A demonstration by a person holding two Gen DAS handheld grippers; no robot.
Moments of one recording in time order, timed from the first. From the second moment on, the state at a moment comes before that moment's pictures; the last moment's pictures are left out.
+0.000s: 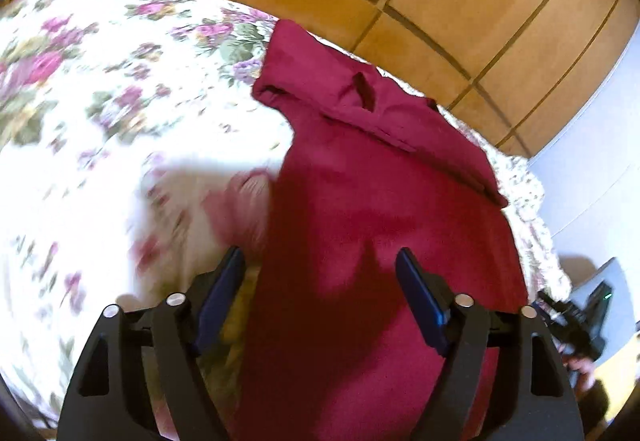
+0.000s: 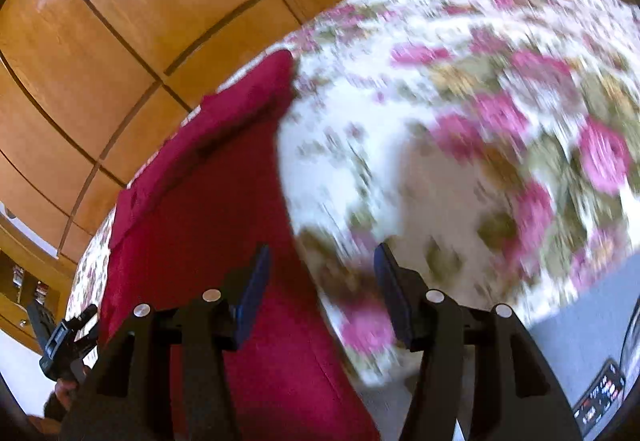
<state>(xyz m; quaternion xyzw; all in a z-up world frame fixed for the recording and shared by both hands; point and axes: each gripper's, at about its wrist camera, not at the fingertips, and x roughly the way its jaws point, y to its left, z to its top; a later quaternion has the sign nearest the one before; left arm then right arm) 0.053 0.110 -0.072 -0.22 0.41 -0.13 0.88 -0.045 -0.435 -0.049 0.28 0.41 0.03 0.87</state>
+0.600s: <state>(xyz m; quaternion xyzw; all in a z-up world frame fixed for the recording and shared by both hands) -0.010 0.118 -0.098 -0.27 0.52 -0.23 0.78 -0.076 -0.423 -0.113 0.35 0.47 0.13 0.80</state>
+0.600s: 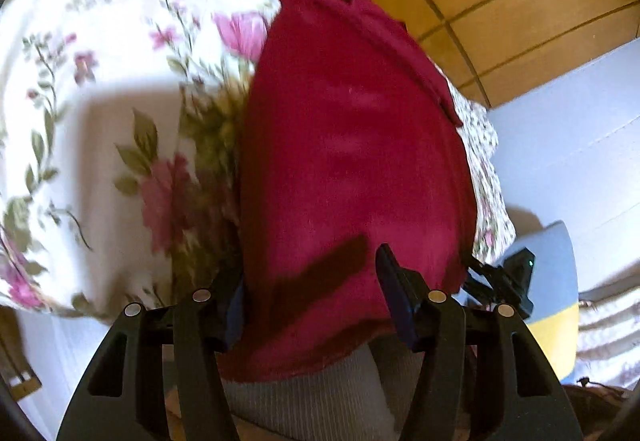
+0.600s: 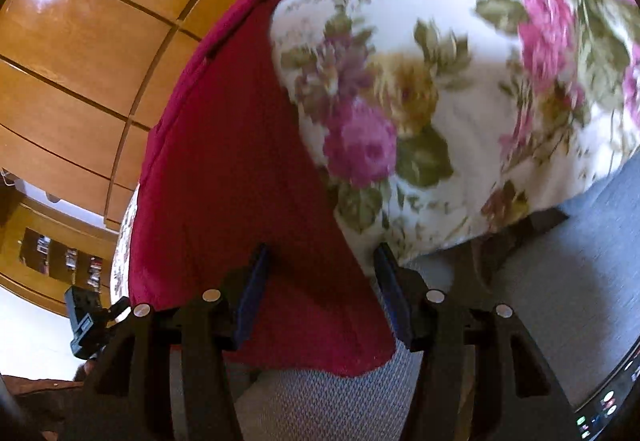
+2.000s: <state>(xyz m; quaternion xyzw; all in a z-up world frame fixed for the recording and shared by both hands) -0.057 0.132 0.005 -0.29 0.37 -0.34 0.81 -0.108 -0.408 -0.005 0.39 0.26 0.36 0.81</state>
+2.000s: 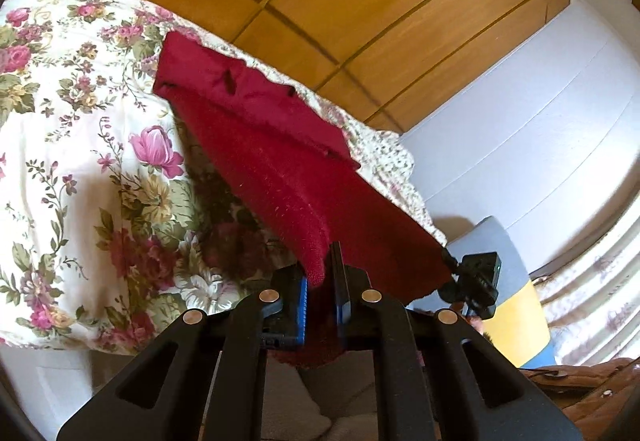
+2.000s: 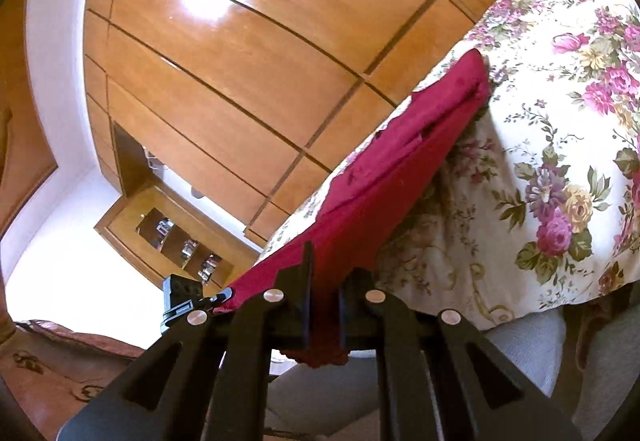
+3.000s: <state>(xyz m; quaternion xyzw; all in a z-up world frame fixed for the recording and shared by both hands) 0.019 0.182 0.015 -0.46 0.37 -0.43 0.68 -0.067 -0.449 0.025 0.48 0.22 0.38 0.76</state>
